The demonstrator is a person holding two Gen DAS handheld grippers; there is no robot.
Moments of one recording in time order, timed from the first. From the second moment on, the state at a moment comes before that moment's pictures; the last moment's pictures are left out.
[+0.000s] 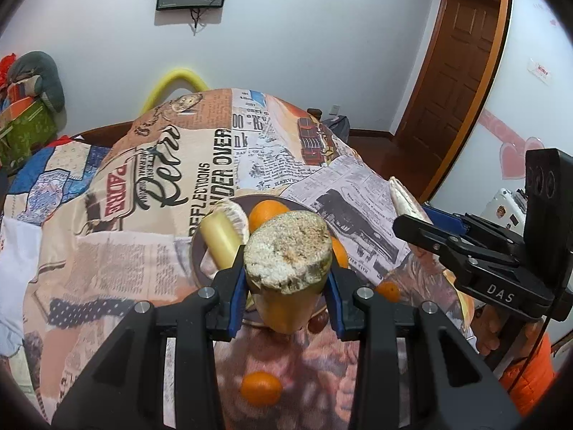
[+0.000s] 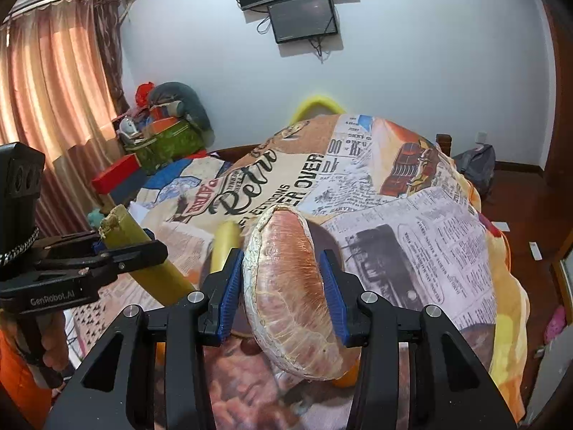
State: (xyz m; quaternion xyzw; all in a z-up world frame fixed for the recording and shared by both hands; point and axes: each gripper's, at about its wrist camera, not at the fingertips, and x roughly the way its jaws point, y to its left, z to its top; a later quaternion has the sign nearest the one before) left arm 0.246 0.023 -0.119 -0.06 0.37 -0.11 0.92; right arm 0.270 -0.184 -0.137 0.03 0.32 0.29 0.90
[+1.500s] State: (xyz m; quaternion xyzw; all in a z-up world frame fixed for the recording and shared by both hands) left arm 0.359 0.047 -0.173 -0.10 0.43 -0.06 0.90; right arm 0.347 -0.134 -0.191 -0.01 0.39 0.34 0.86
